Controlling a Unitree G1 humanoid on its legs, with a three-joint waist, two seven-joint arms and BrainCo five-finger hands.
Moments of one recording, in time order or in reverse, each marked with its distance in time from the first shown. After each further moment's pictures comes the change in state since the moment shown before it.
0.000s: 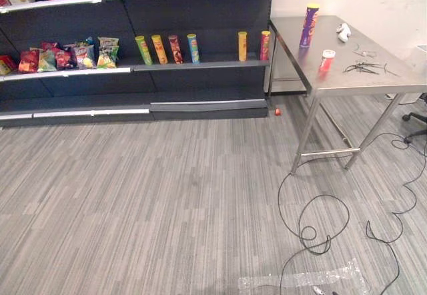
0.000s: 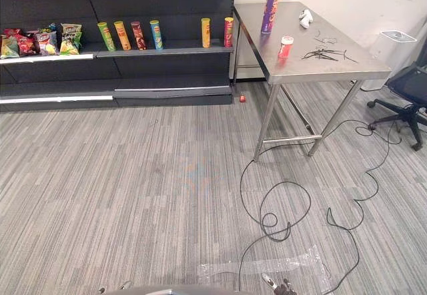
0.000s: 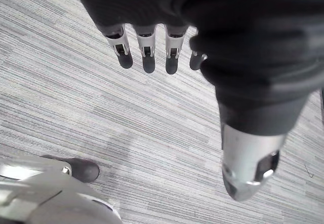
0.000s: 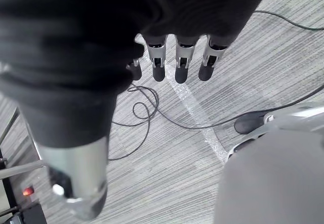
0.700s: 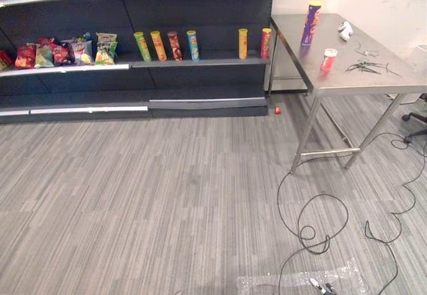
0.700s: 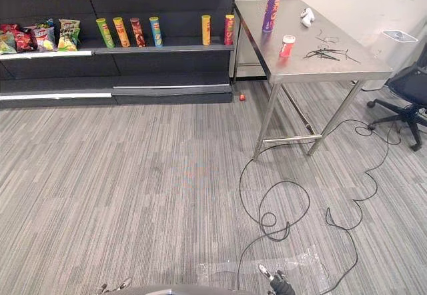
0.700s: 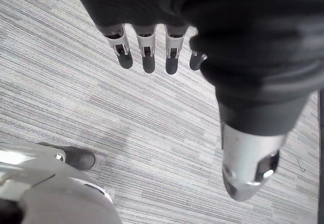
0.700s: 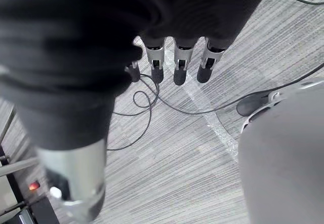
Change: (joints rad) left arm -0.003 0.007 -0.008 0.000 -0.037 -0.017 -0.061; right arm -0.026 0.003 -0.010 -0.008 0.037 0.063 0.062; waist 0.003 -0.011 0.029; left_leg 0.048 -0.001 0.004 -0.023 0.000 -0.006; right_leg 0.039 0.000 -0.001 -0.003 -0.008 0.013
